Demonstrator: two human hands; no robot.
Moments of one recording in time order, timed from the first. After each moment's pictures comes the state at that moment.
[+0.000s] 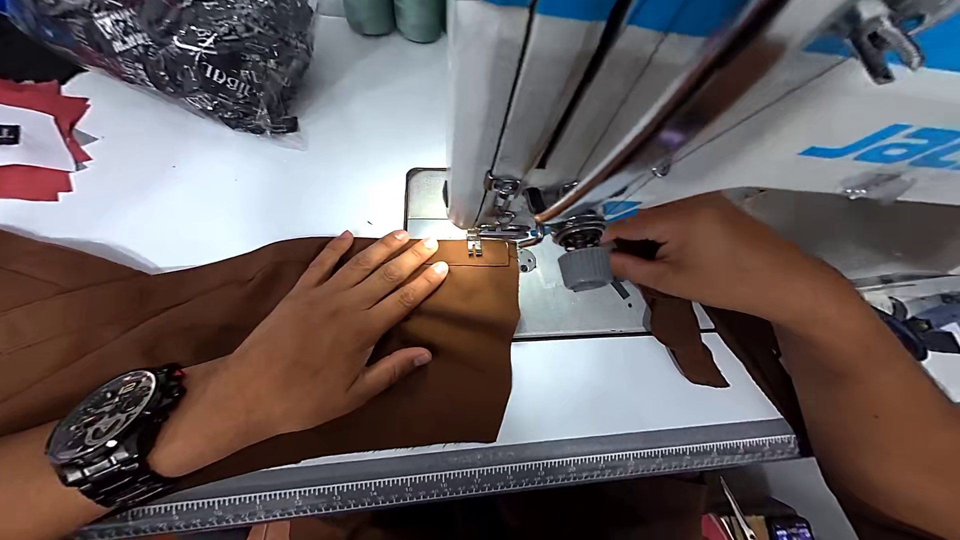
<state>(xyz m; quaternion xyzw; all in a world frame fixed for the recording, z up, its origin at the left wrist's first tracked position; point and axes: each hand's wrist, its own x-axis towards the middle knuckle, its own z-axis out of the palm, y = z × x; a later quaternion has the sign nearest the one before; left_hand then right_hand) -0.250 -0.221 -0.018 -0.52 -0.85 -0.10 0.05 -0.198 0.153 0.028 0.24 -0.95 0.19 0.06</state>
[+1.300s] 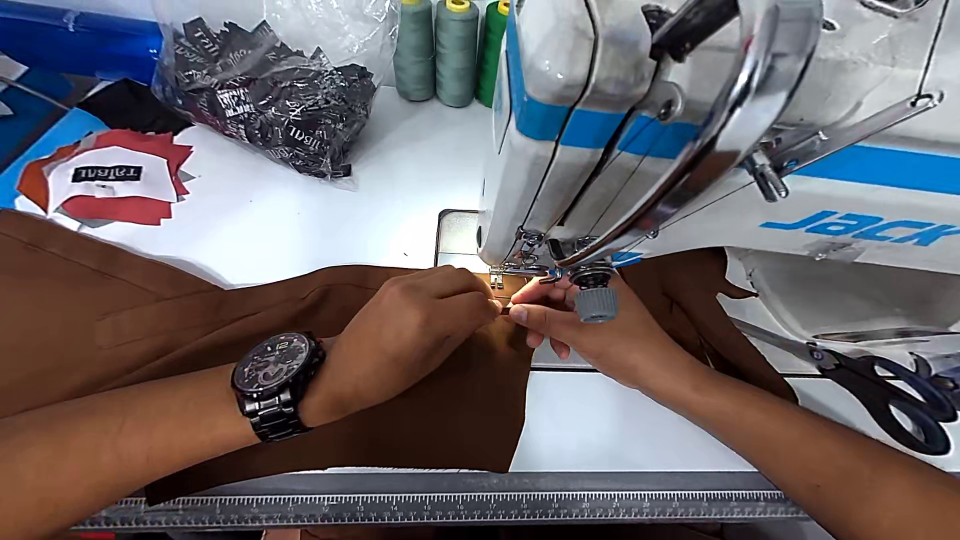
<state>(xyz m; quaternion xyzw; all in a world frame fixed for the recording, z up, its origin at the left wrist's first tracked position) -0.262 -0.179 0.004 -0.56 -0.76 -0.31 0.14 -0.193 0.051 0.010 -0.02 -0.79 0.62 -0.06</state>
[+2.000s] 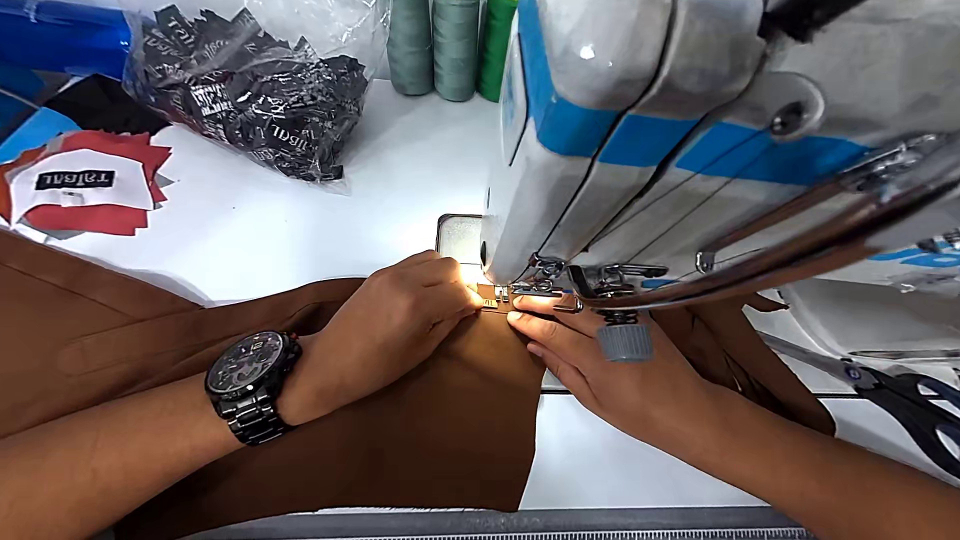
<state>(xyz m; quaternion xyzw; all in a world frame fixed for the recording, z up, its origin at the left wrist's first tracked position) -0.287 -0.183 -0.007 -0.53 -0.79 -0.27 0.14 -0.185 0.073 -0.023 0.26 -0.95 0.12 0.12</state>
